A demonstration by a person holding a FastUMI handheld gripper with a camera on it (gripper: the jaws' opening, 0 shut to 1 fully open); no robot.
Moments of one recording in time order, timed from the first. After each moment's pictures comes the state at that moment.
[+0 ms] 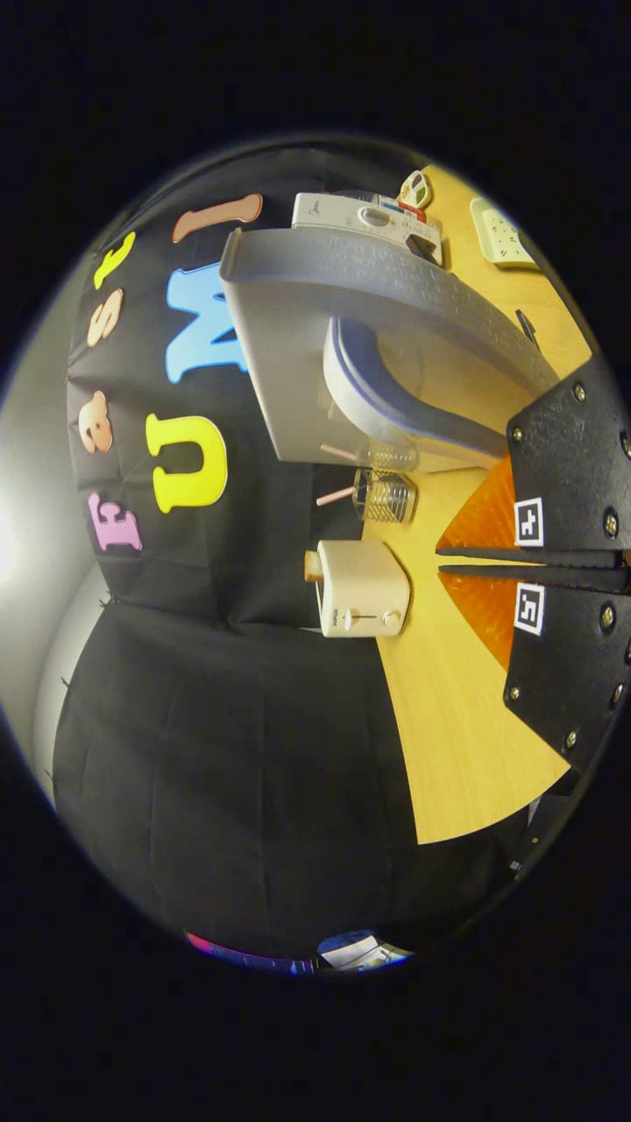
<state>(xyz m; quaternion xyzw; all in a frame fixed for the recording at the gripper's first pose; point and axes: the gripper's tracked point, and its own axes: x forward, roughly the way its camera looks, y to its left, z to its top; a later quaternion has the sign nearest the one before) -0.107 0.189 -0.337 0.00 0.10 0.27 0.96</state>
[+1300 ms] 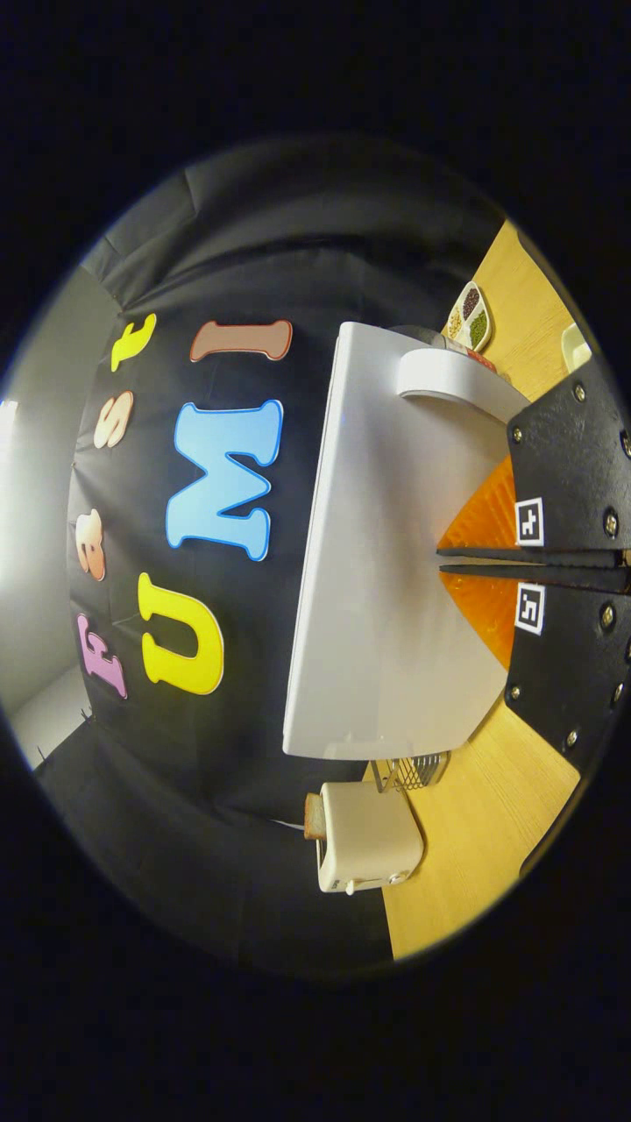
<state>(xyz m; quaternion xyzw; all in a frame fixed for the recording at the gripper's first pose) 0.079 -0.003 -0.319 -0.06 0.07 0.00 1.00</state>
